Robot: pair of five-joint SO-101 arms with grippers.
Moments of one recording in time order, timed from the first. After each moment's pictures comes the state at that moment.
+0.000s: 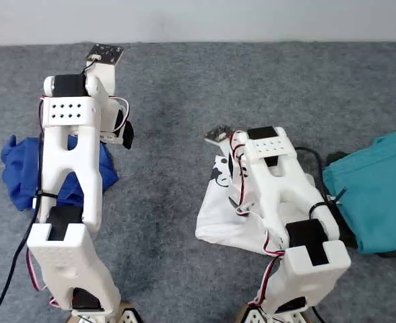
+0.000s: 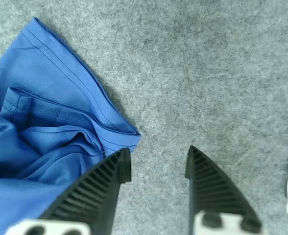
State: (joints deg) left arm -5.0 20.8 -26.5 99.6 -1.5; right arm -13.4 10.4 17.2 81.2 26.9
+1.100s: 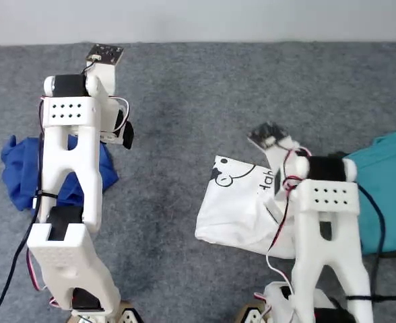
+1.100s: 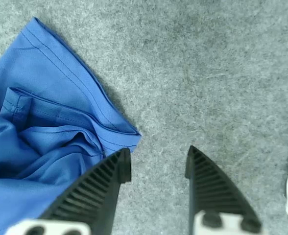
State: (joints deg) left arm -5.0 20.8 -26.5 99.6 -1.5; right arm -1.7 -28.2 29.6 88.4 33.7
